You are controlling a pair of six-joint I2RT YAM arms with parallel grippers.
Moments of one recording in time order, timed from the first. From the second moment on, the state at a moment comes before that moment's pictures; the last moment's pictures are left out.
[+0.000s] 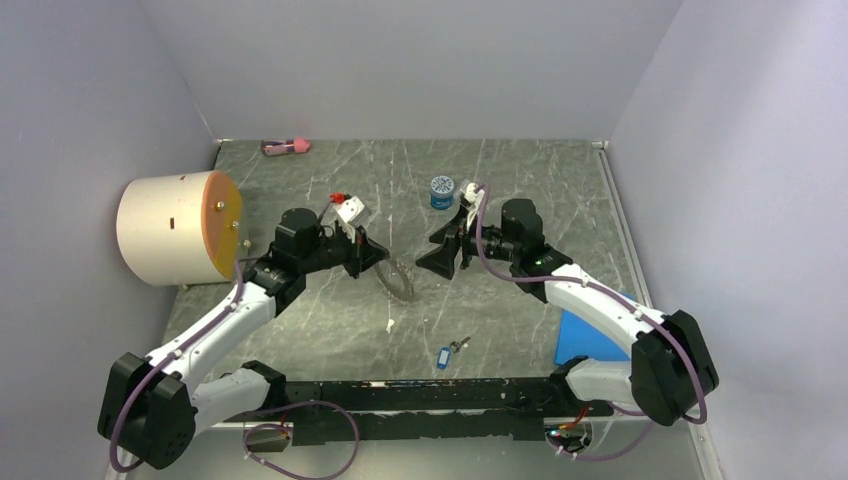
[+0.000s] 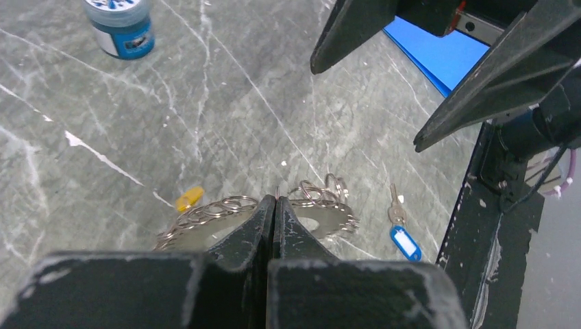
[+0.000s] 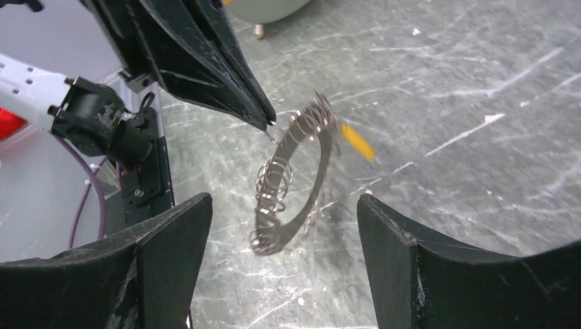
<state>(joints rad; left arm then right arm) -0.46 1.07 0.70 0.06 0.58 -0.08 0.54 1.24 0.76 0.25 -0.69 0.20</state>
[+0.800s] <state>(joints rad) -0.48 0.98 0.53 0.34 0.80 0.05 0.62 1.35 0.70 0.49 -0.91 0.11</state>
